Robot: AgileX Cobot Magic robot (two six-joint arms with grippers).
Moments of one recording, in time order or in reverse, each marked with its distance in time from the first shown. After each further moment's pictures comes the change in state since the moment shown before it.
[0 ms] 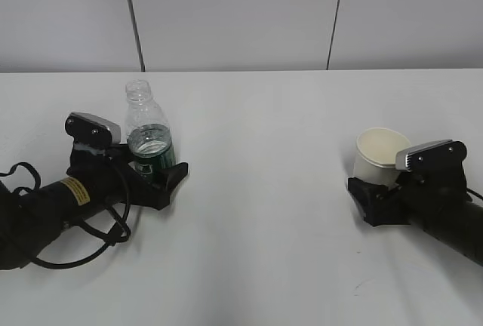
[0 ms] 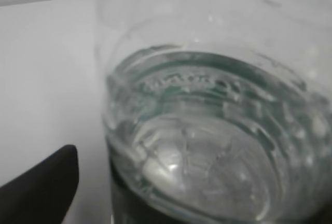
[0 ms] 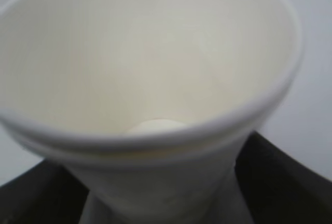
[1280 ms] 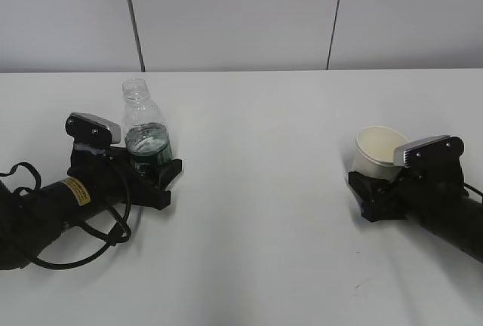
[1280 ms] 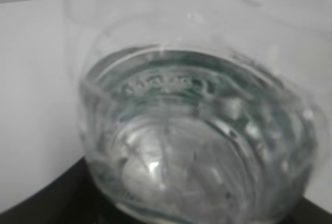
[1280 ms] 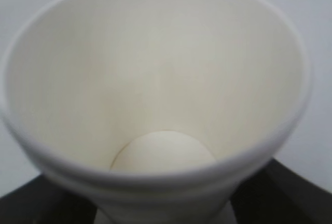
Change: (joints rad) left arm -0.001 0.000 0.000 0.003 0.000 -0.017; right arm 0.000 0.000 -0.020 -0.017 0.000 0.001
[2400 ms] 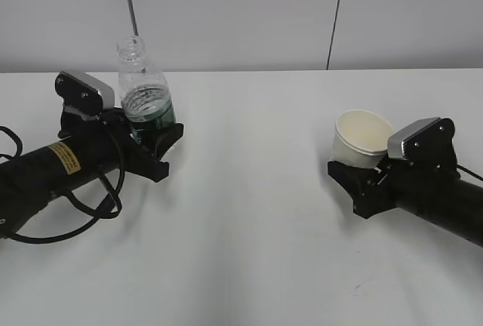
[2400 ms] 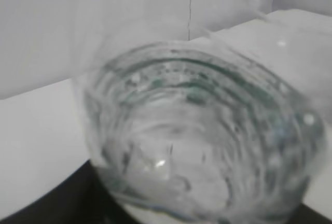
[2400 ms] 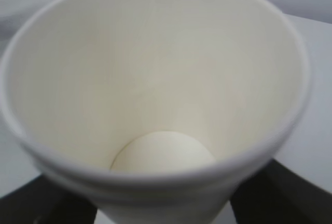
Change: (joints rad) left arm 0.003 -0.178 0.001 0.084 0.039 0.029; right arm 0.010 -0.106 0.000 -0.229 0.000 0.045
